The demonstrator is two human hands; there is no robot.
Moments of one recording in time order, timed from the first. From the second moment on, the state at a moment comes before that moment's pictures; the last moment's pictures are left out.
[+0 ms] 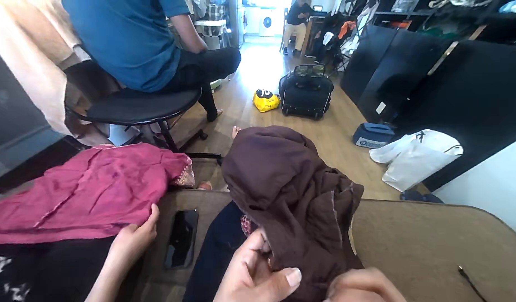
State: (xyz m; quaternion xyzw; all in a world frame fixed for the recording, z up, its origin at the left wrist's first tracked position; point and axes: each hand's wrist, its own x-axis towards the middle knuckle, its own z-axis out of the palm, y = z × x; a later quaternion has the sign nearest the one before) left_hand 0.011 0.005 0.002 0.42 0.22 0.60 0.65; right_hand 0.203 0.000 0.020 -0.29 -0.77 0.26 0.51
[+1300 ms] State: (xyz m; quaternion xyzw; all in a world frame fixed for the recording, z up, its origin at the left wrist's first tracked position) left_hand 0.010 0.005 -0.002 0.53 0.30 0.63 0.49; right_hand 0.198 0.004 0.013 -0.29 -0.74 0.19 0.57
